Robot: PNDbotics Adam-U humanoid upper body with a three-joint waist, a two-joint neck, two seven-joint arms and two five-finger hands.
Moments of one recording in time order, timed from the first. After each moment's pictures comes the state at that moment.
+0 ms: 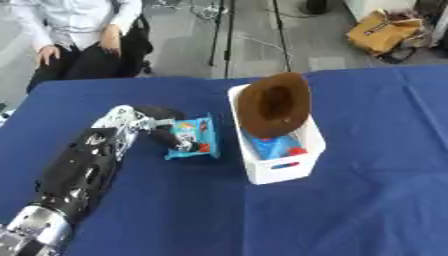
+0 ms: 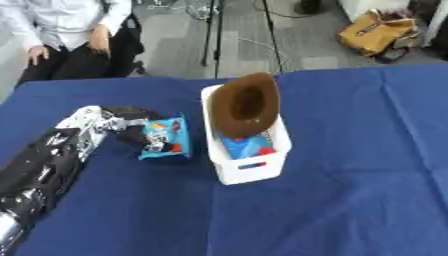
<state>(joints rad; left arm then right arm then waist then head) -1.18 0.39 -0.07 -0.54 -1.22 -0.31 -0.48 -0.48 -0.36 -0.16 -1.98 0.66 -0.12 -0.91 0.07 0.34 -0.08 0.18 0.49</state>
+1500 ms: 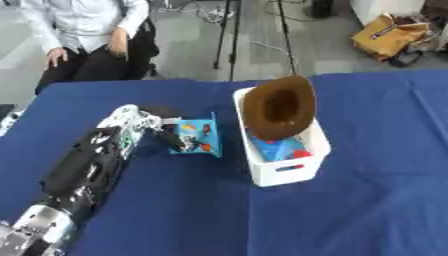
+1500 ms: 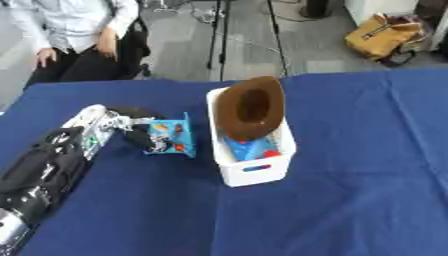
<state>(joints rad) -1.19 0.38 -0.07 -0.55 -1.10 -0.29 -0.56 -0.47 -0.36 -0.16 -1.98 0.66 -0.11 -0.91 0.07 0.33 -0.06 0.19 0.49</state>
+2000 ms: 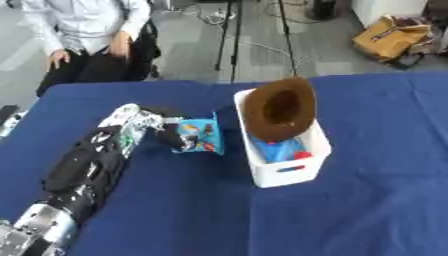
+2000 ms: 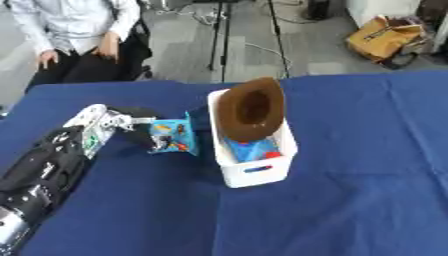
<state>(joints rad) -1.19 0.38 -0.08 -0.55 -1.07 -0.27 -0.58 -0.47 -0.36 -0.17 -1.98 0.66 -0.10 -0.91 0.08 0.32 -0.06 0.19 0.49</state>
